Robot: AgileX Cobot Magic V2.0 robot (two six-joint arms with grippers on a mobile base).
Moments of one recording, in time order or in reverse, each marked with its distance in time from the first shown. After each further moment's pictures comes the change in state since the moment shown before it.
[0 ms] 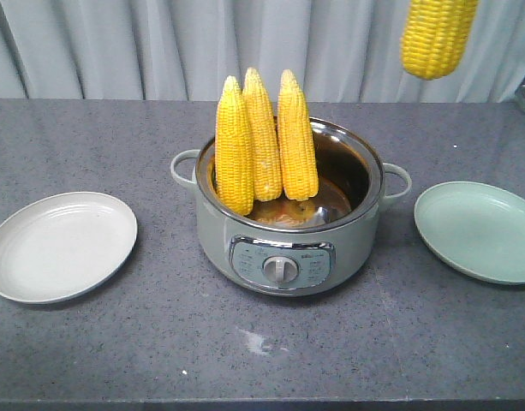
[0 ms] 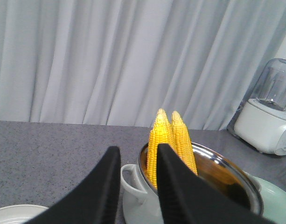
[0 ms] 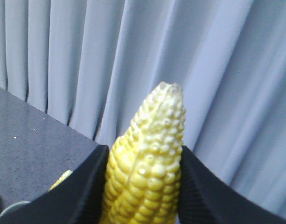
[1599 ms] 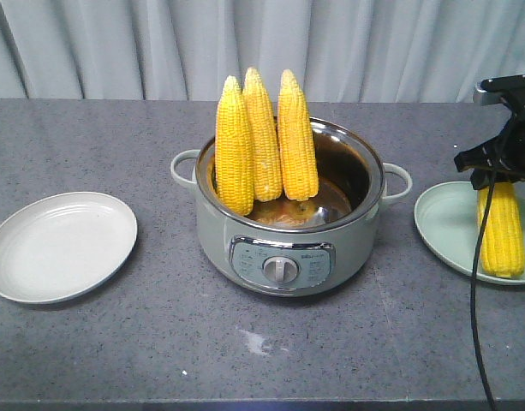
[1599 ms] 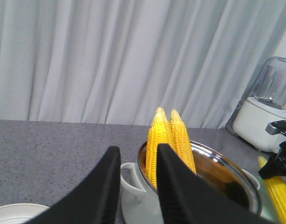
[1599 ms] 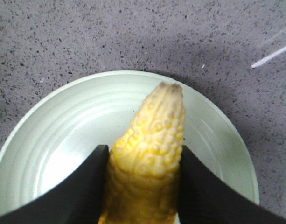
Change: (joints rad) left arm 0.000 0.000 0.000 0.000 0.006 0.000; right arm -0.290 0.611 -0.001 -0.508 0.348 0.383
